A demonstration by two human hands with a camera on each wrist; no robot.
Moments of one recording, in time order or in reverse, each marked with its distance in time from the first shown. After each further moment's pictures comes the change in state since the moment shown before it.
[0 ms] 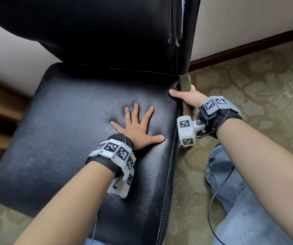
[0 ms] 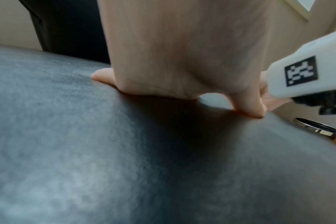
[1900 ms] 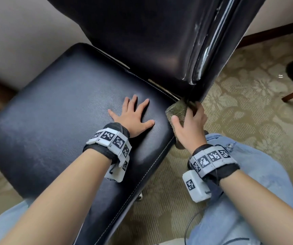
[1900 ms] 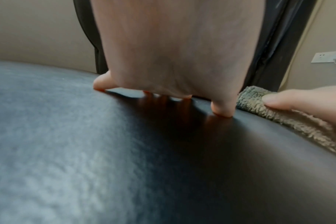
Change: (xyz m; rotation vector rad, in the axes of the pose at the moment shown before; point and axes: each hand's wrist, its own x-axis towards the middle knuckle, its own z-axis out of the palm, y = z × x) left_hand -0.026 0.027 0.023 0.004 0.155 0.090; right_hand -0.187 0.070 -0.009 -0.645 0.419 -0.346
